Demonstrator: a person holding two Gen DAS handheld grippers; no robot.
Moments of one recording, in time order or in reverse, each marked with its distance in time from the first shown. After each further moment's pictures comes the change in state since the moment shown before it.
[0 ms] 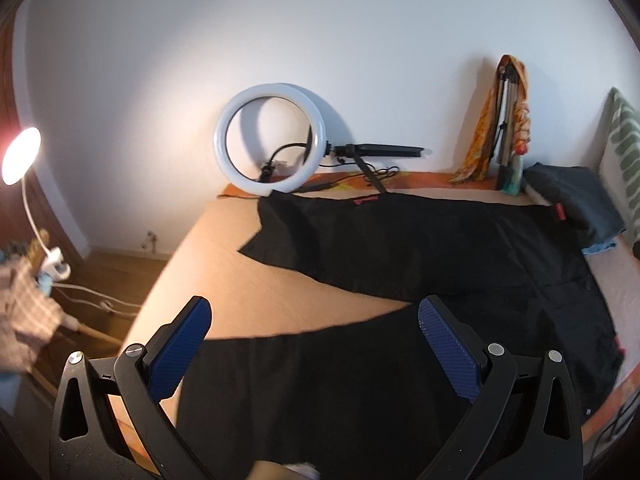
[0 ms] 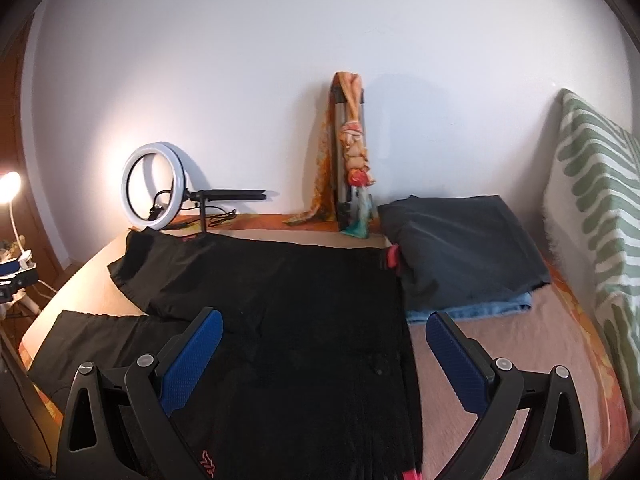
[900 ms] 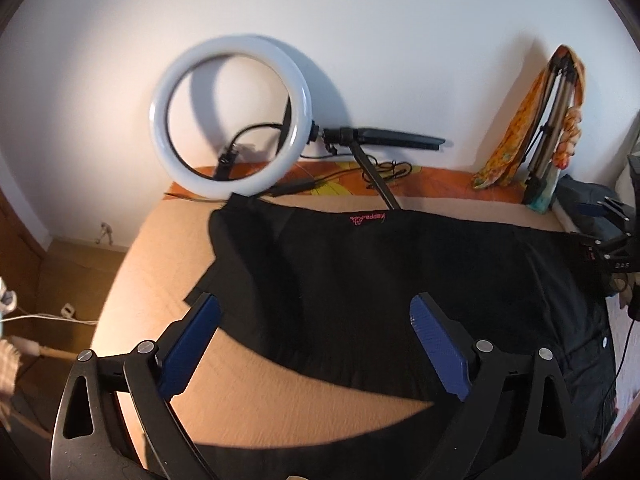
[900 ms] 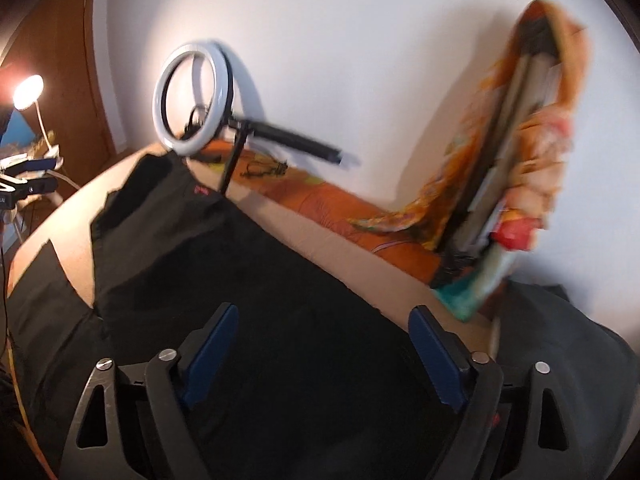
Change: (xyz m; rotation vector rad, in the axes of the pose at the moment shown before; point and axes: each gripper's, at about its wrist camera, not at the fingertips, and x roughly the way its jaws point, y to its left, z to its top) left arm 0.157 0.004 0.081 -0.026 0.182 -0.111; right arm 0.252 0.031 0.108 -0.385 0.253 0.273
